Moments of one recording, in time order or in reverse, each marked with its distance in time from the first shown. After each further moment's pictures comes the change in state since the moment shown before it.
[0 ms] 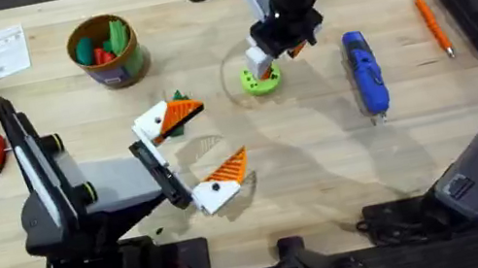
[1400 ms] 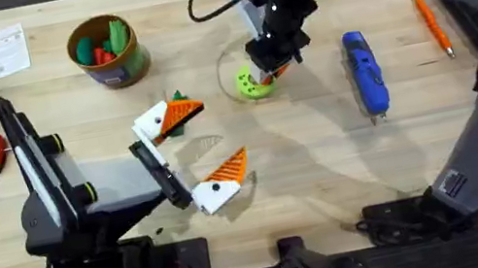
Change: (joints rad) left arm 0.000 0.000 0.000 0.000 0.000 0.000; right arm -0.006 0.080 -0.098 0.168 -0.050 0.043
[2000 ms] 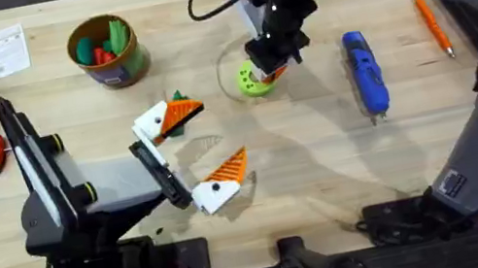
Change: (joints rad) left arm 0.000 0.000 0.000 0.000 0.000 0.000; right arm 0.000 0.000 0.000 0.001 -0.004 0.000
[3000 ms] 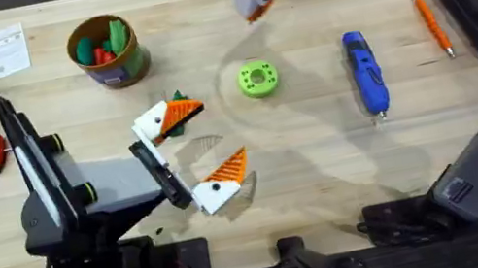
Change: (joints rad) left arm 0.000 0.000 0.000 0.000 0.000 0.000; right arm 0.084 -0.070 0.621 -0.478 0.006 -0.114
